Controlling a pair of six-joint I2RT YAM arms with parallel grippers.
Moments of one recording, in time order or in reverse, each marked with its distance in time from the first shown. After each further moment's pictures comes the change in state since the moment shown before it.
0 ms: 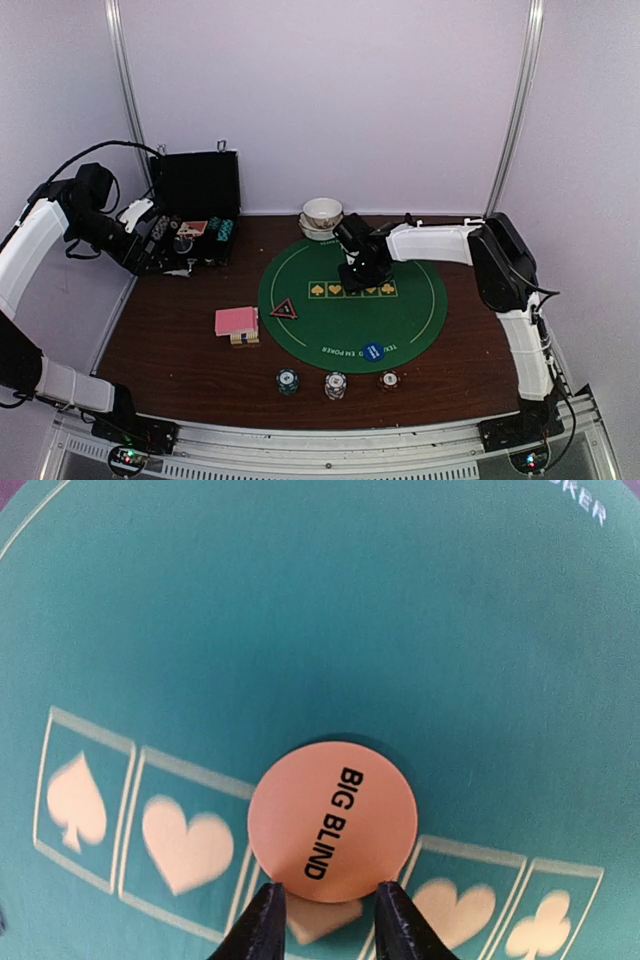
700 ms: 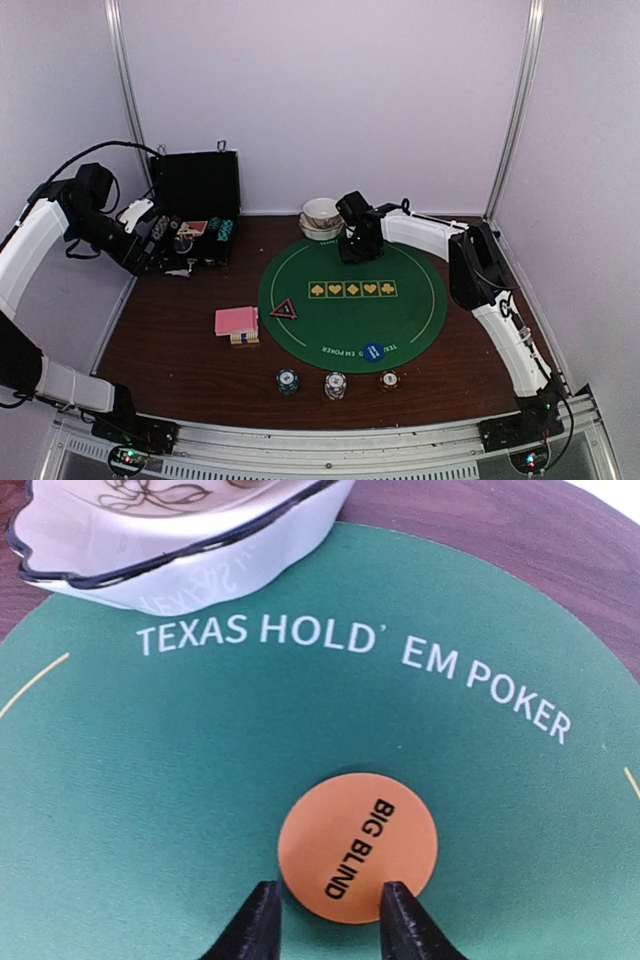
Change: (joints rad) left arm 0.000 0.000 0.000 0.000 -0.013 0.011; right arm -0.112 0.330 0.560 -0.111 0.029 -0.041
